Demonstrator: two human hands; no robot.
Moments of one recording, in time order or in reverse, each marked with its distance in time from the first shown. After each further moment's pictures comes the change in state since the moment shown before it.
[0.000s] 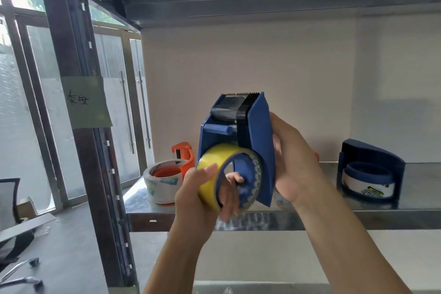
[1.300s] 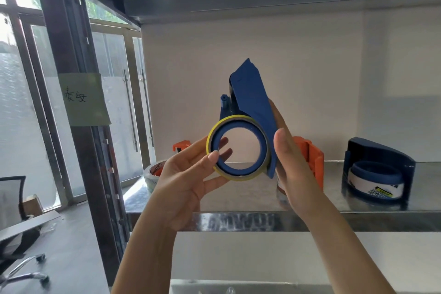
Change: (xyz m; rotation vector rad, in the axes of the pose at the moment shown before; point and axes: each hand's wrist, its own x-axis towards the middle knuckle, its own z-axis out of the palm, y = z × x) left_hand 0.017 0.029 -0.025 0.078 0.054 -0.240; right_hand -0.010 0.024 -0.022 -0.466 -0.142 -0.568
